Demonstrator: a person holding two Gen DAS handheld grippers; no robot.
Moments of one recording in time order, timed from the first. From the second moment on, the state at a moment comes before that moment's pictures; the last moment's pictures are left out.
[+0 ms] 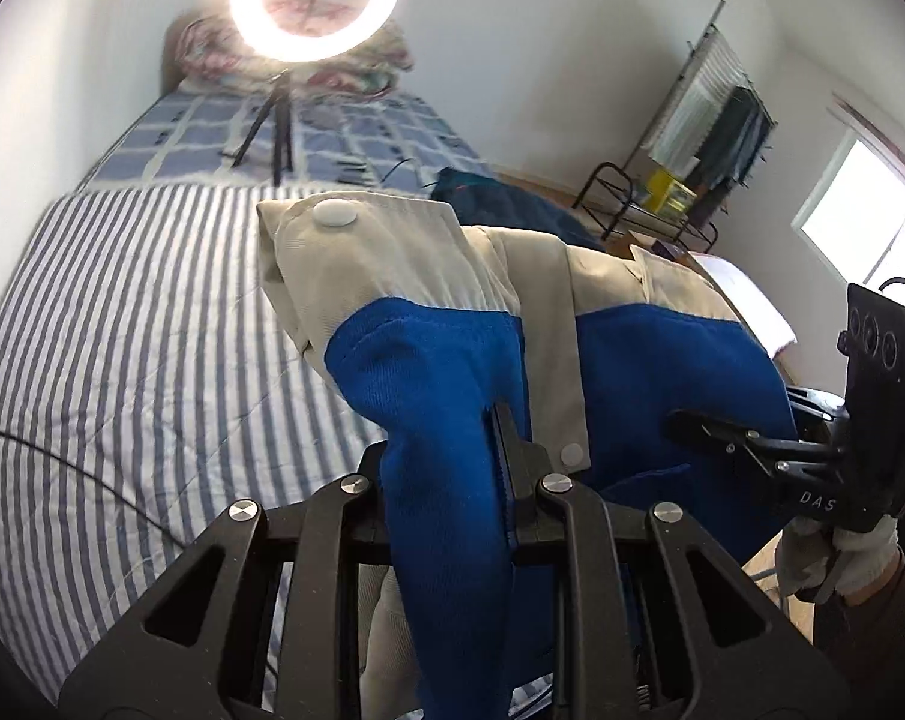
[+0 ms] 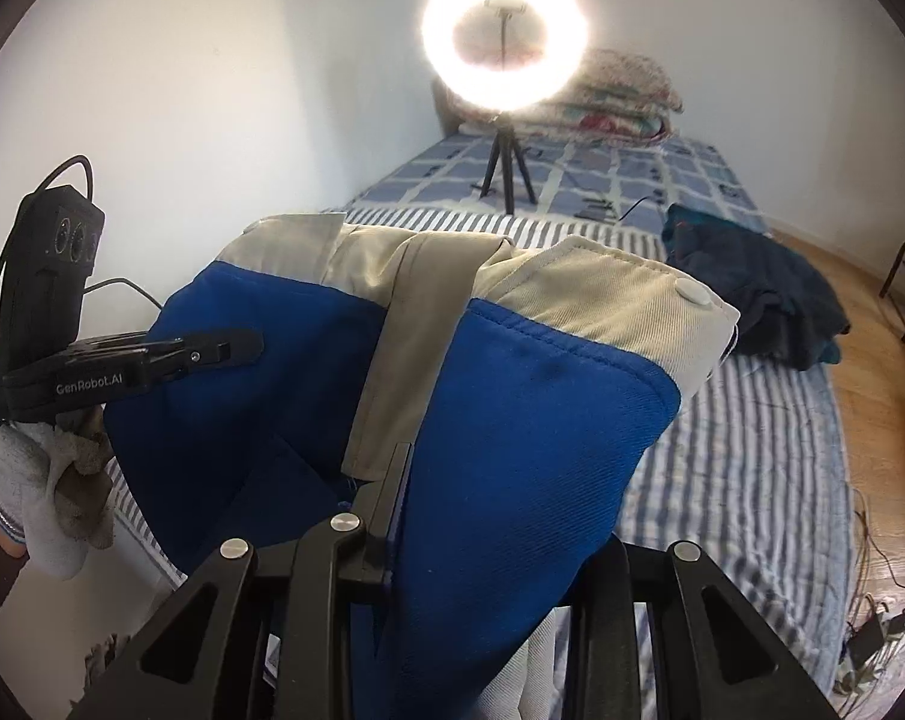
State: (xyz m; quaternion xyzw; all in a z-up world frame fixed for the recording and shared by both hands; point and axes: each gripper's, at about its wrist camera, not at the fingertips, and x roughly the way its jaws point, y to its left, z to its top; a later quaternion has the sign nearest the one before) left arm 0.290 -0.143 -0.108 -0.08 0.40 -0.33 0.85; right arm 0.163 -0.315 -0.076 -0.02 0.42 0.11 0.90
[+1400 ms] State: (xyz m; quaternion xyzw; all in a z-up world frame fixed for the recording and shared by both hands) left arm 0.651 -0.518 -0.120 -0.10 0.38 -0.43 0.81; right arm 0.473 -0.627 -0.043 -0.04 0.37 -0.03 0.93
